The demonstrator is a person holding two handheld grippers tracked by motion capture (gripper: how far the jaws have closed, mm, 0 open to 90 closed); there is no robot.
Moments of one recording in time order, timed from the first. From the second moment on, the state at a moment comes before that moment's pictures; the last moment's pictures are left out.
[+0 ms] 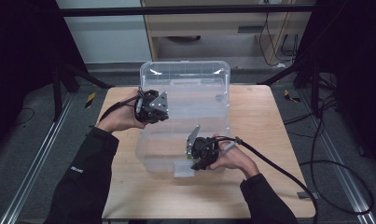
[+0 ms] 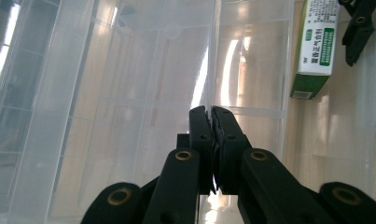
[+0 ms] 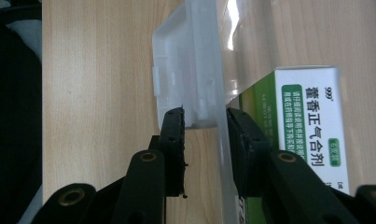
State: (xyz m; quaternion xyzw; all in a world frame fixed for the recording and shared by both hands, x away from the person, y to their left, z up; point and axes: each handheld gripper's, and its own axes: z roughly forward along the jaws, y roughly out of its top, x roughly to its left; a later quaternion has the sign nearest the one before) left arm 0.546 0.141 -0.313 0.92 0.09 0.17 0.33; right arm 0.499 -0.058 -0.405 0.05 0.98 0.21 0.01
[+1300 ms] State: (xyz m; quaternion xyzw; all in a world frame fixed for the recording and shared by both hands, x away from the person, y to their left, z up) left arm 0.515 0.149 -0.318 0.94 0.06 0.16 0.28; right arm 0.485 -0.089 -0.394 0.09 0.95 0.30 0.05
